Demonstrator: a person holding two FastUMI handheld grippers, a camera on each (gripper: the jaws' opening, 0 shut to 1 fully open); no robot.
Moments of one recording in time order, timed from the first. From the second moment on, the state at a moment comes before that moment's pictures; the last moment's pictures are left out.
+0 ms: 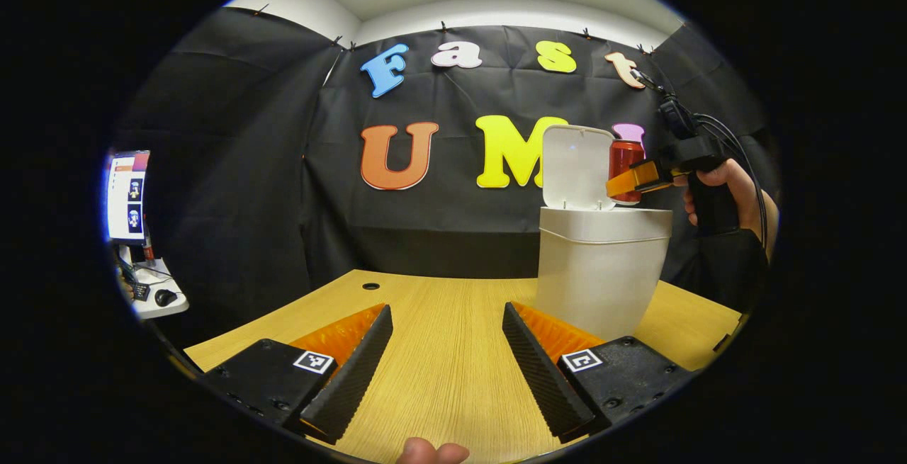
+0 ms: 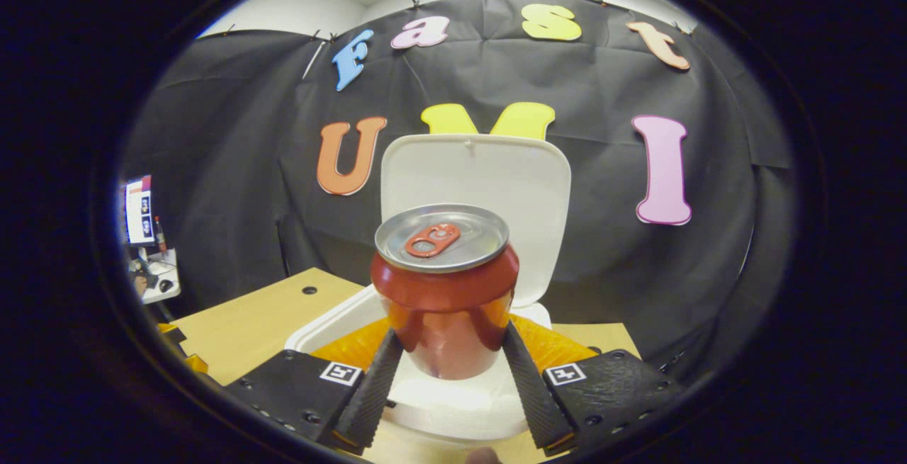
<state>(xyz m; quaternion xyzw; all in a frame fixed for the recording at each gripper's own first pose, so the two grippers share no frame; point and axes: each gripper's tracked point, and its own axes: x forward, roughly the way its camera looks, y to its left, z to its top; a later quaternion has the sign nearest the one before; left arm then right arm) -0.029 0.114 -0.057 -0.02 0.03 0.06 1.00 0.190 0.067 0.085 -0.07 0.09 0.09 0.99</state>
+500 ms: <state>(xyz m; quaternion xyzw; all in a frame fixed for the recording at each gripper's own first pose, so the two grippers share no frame) -0.025 0.111 -0.060 -0.03 0.04 0.05 1.00 0.195 0.066 0.090 -0.06 0.08 0.08 0.99</state>
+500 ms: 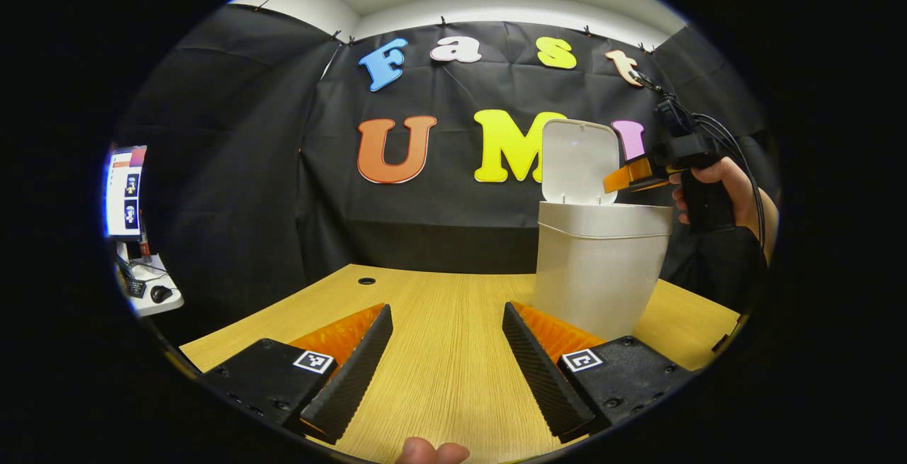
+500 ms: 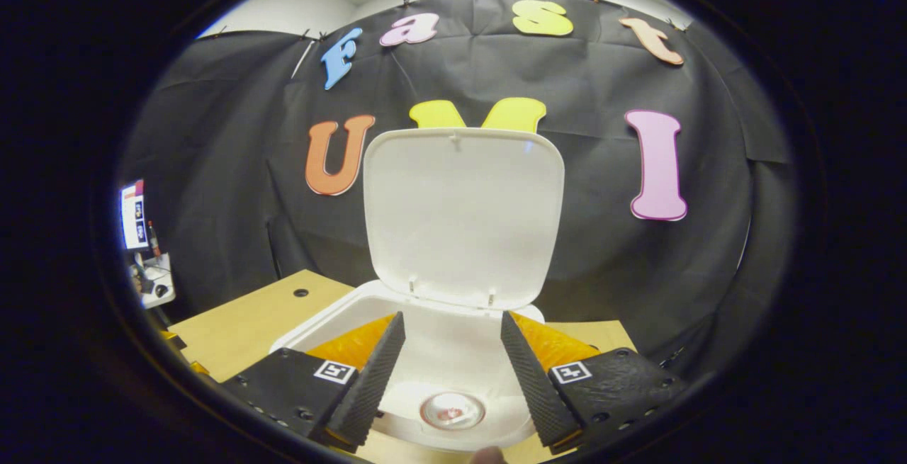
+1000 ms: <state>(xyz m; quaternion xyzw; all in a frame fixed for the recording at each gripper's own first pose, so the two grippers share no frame) -0.024 0.105 -0.066 -0.03 0.05 0.03 1.00 0.179 0.080 0.171 -0.06 0.00 0.07 1.00</state>
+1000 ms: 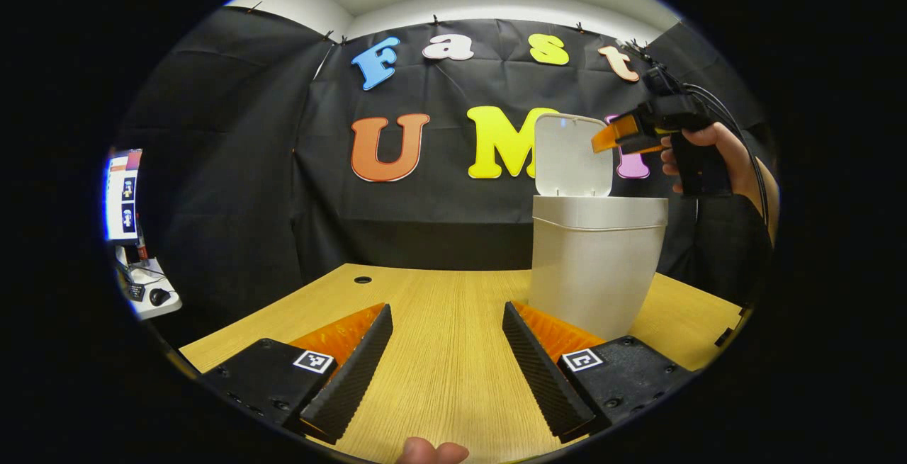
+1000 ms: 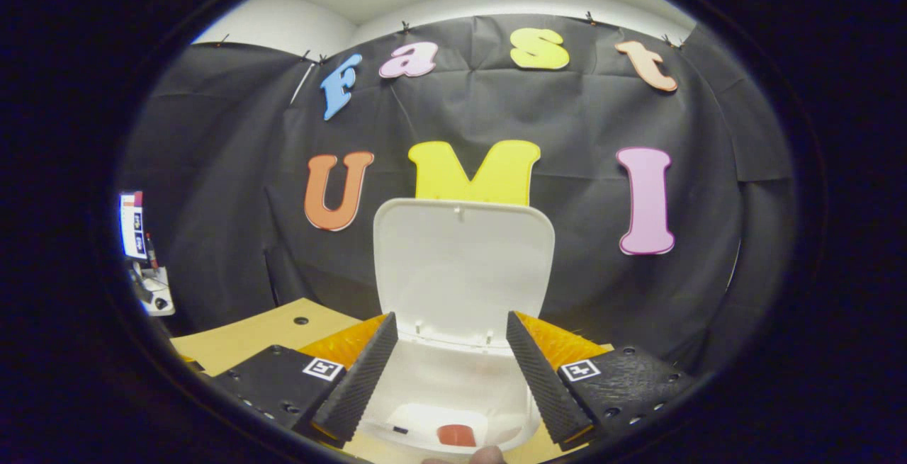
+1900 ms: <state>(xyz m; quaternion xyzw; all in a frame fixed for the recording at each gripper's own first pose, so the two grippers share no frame) -0.021 0.123 -0.038 -0.03 0.01 0.04 1.00 0.249 0.085 0.281 -0.03 -0.10 0.01 0.99</state>
